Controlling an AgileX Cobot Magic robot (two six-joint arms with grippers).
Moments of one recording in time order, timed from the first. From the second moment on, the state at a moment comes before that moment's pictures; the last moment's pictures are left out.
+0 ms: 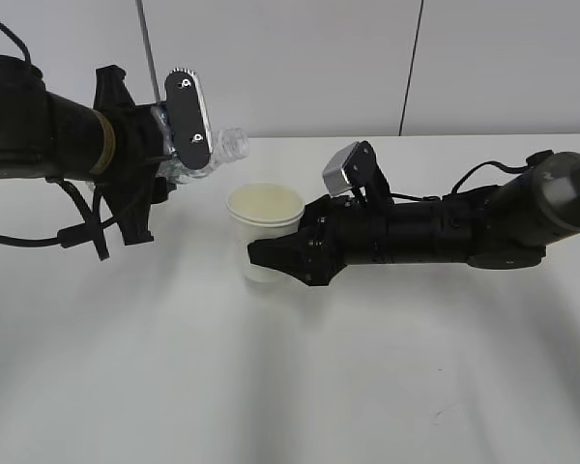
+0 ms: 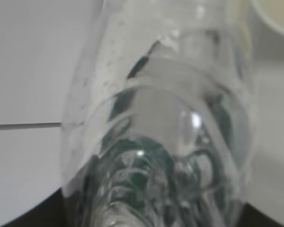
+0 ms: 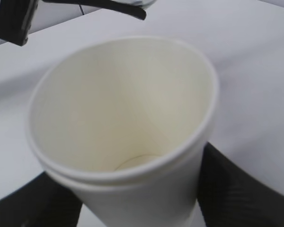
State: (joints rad) left arm -0.48 1.73 -1.06 1.21 0.23 -0.09; right arm 0.24 2.19 -1.14 -1.19 -0.97 0.72
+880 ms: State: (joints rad) left arm -0.53 1.73 -1.06 1.40 0.35 -0.09; right arm 0.24 2.19 -1.17 -1.29 -0.97 0.81
